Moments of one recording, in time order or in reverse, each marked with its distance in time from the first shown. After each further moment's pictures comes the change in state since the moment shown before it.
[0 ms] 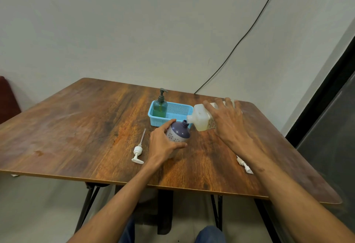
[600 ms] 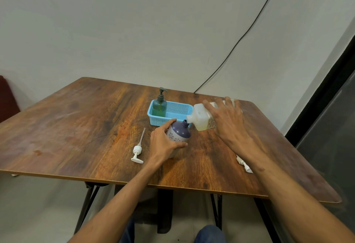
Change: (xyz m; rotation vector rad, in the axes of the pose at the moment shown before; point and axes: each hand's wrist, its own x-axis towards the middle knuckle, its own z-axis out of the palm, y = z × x) left_hand -0.002 0.006 0.000 0.016 -0.001 0.010; right_hand -0.002 -0.001 -0.005 0.014 0.003 -0.004
